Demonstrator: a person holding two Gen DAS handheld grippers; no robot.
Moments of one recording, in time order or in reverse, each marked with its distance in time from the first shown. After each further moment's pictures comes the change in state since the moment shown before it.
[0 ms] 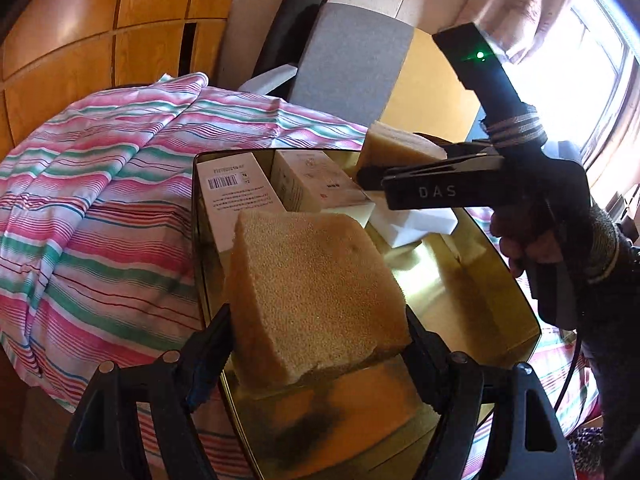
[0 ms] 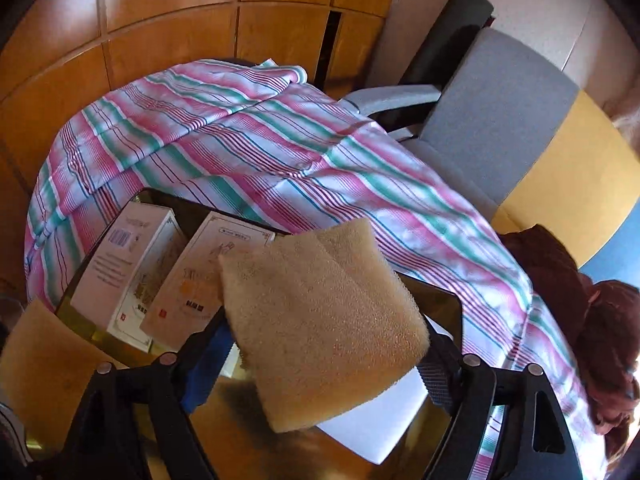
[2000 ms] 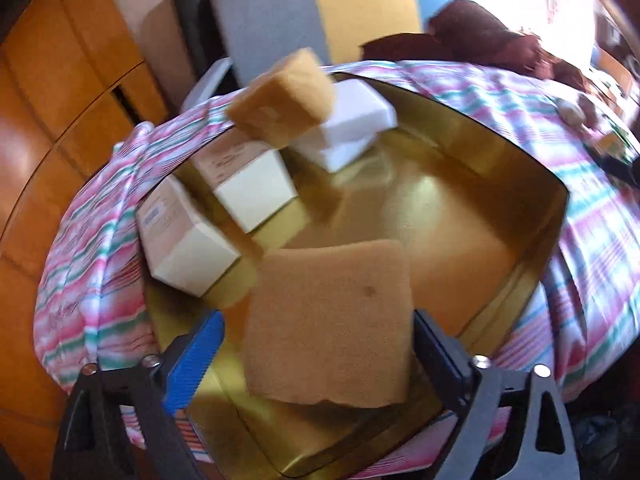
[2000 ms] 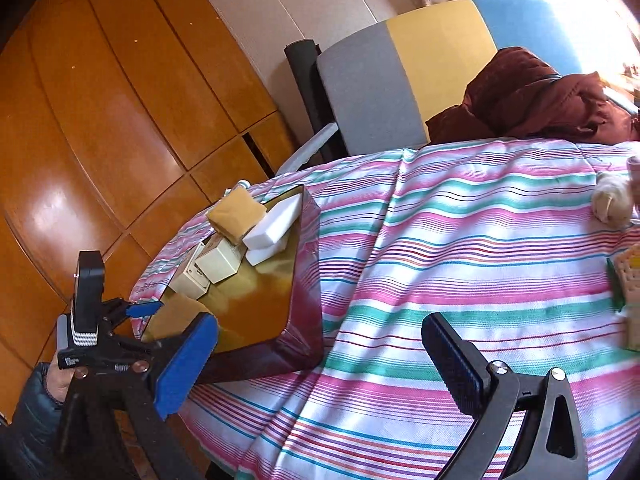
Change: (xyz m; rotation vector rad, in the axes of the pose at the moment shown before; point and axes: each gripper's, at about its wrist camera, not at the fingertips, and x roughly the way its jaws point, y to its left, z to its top) left arm 0.025 -0.083 -0.015 0.464 0.150 0.290; right arm -0.152 -0.097 -0.289 0.662 -0.404 0.228
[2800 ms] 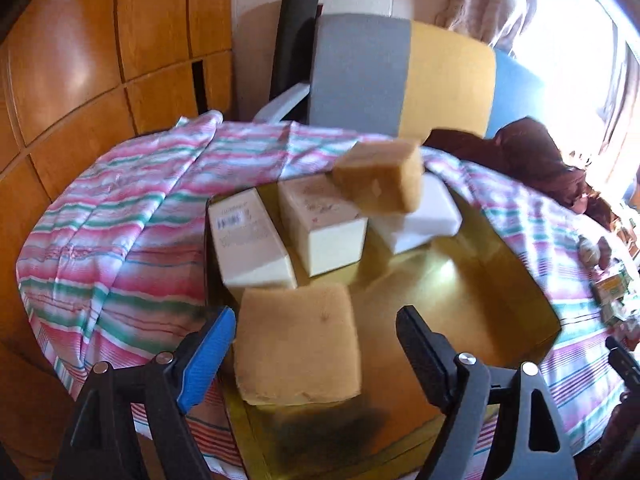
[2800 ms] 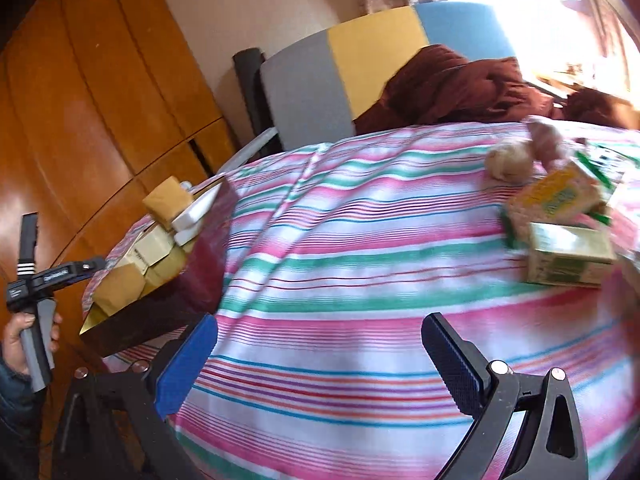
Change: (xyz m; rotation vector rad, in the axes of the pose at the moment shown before) left arm -0.028 0.050 0.001 -0.346 -0.198 -0.079; right arm -0.056 -0.056 -0.048 0.046 -0.043 -0.209
